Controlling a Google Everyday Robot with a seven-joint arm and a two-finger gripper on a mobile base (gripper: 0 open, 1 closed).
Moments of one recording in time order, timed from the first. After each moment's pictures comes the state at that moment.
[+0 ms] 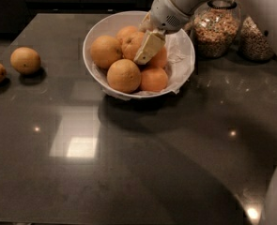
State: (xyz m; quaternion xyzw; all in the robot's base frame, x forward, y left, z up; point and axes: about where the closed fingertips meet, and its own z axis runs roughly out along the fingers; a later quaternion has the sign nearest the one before) arm 0.632 -0.026 0.939 -0.67 0.67 0.13 0.29
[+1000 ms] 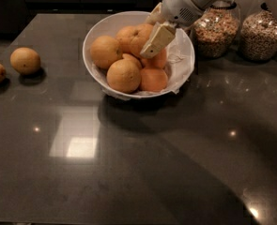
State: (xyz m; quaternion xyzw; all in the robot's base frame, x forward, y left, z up) arm 0.626 -0.041 0.967 -0.66 0.66 0.15 0.33
